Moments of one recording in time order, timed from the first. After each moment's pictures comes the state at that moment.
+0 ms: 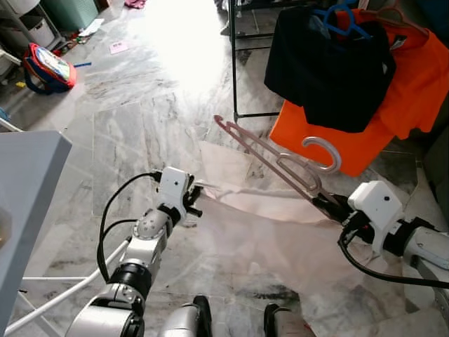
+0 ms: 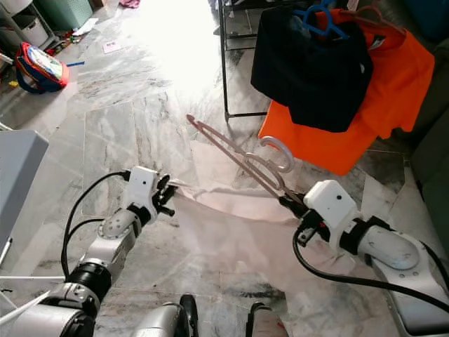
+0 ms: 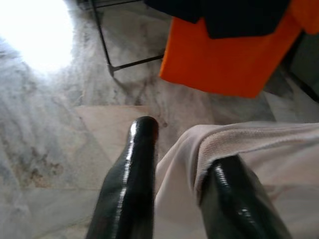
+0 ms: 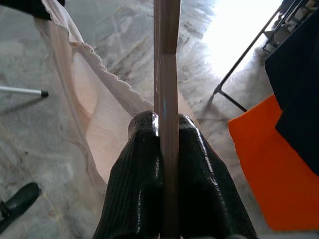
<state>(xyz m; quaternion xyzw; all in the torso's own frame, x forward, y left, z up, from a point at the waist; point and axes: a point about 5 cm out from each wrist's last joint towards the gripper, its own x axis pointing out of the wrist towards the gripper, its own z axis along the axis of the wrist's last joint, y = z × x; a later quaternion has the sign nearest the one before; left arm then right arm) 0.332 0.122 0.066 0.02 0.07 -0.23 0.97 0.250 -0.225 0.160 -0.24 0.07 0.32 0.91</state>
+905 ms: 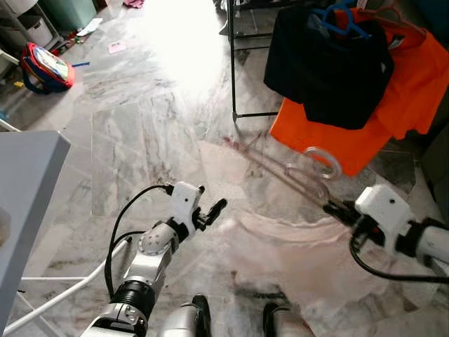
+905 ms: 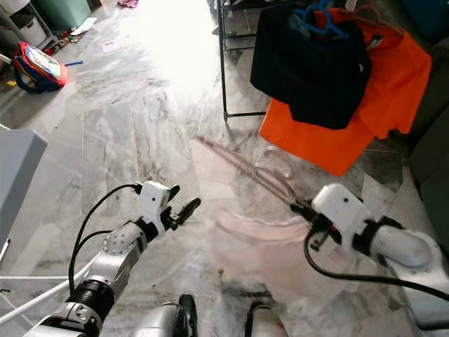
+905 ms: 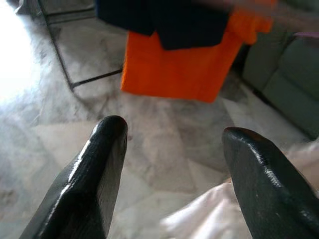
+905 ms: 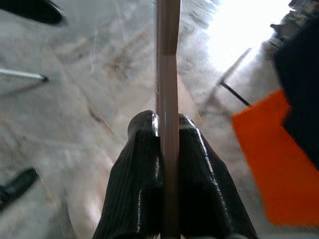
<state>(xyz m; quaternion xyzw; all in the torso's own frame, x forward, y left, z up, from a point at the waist) 0.318 0.096 0.068 0.01 0.03 -0.31 0.95 0.259 -0.218 0.149 -0.25 0.08 0.34 0.90</state>
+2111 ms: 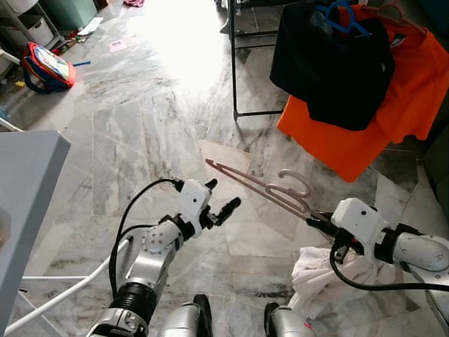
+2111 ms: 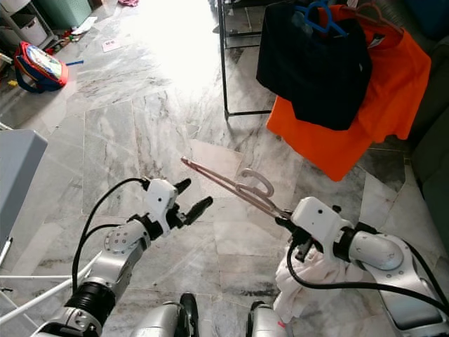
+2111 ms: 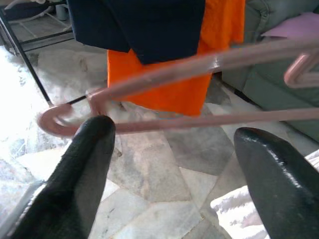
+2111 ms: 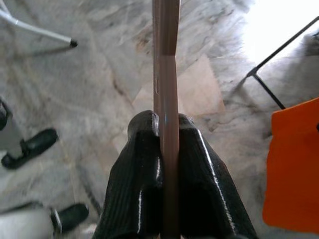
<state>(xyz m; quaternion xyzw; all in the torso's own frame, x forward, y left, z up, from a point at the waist) 0.312 0.093 0.079 0.04 -0.01 -0.36 0.93 0.254 -0.225 0.135 -0.32 0.13 0.39 0.86</state>
